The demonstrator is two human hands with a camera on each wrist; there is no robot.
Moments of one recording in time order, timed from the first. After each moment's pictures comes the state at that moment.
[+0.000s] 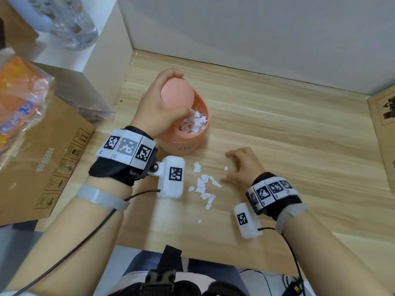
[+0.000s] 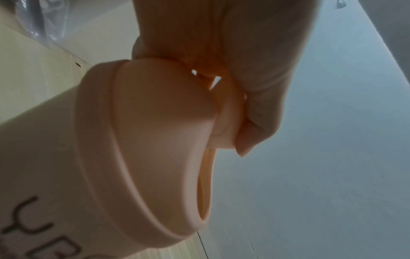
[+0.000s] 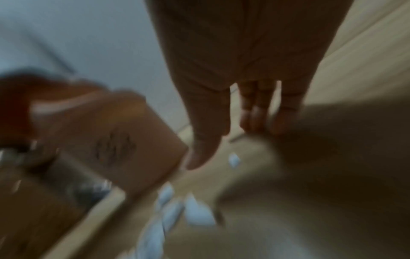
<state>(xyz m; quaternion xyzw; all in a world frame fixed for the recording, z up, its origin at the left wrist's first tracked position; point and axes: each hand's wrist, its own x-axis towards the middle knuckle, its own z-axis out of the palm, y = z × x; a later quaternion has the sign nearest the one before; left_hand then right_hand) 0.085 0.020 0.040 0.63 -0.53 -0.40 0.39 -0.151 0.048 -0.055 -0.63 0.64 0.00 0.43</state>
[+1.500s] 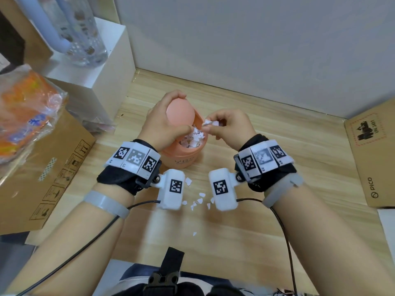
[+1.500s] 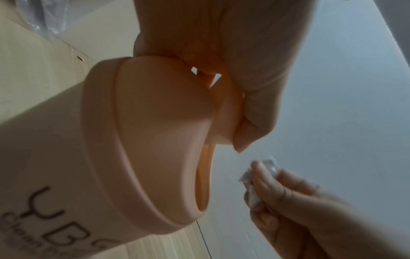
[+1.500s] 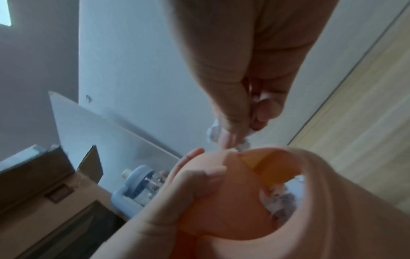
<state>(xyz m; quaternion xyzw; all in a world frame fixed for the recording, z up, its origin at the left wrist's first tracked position) 0.086 0.018 0.040 0.64 -0.53 -0.41 0.38 -0.082 -0.017 0.057 -0.69 0.56 -0.20 0.42</state>
